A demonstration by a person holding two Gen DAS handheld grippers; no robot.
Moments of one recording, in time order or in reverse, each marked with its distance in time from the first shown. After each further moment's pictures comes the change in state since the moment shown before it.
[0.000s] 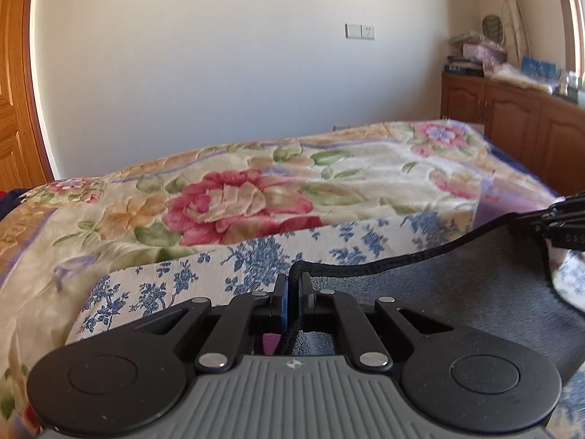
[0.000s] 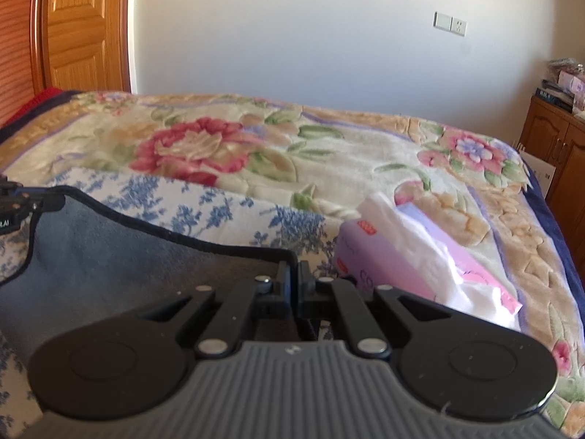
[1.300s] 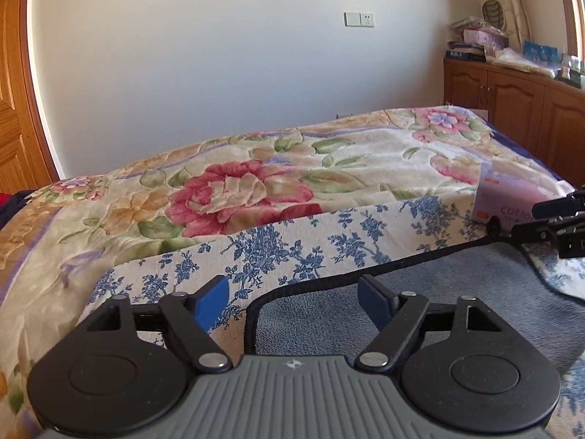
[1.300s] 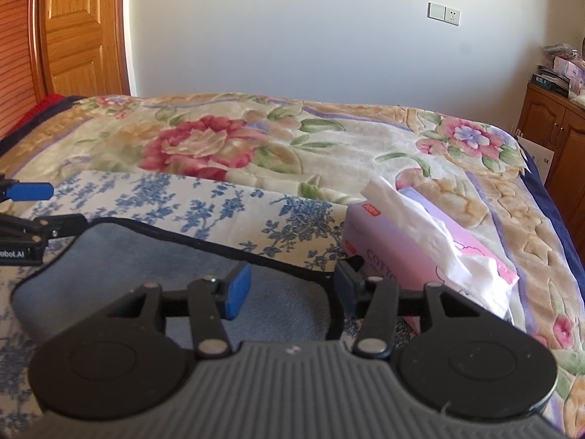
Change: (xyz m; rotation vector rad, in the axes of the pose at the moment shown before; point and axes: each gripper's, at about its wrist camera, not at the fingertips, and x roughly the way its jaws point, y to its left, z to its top) left arm -0.013 -0.011 0.000 0.020 0.021 0.025; right arm -0.033 0.010 -0.003 0.064 0.000 0.026
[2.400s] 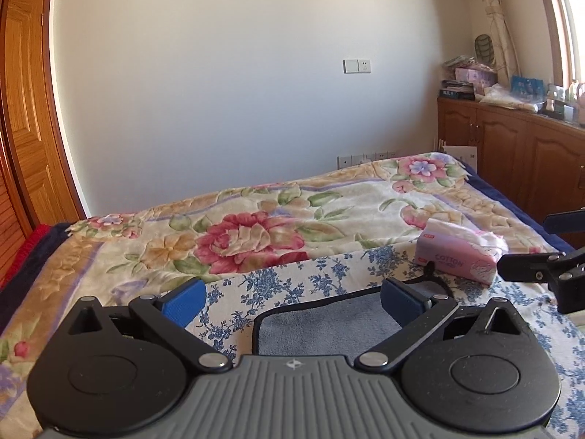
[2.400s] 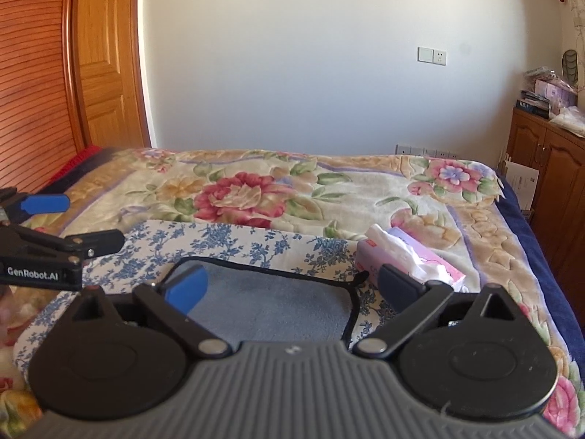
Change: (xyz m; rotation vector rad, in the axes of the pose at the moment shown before) left arm -0.161 -0.030 0.032 -0.003 -0.101 0.033; right arm -0.145 0.034 0.009 0.041 -0.131 0.023
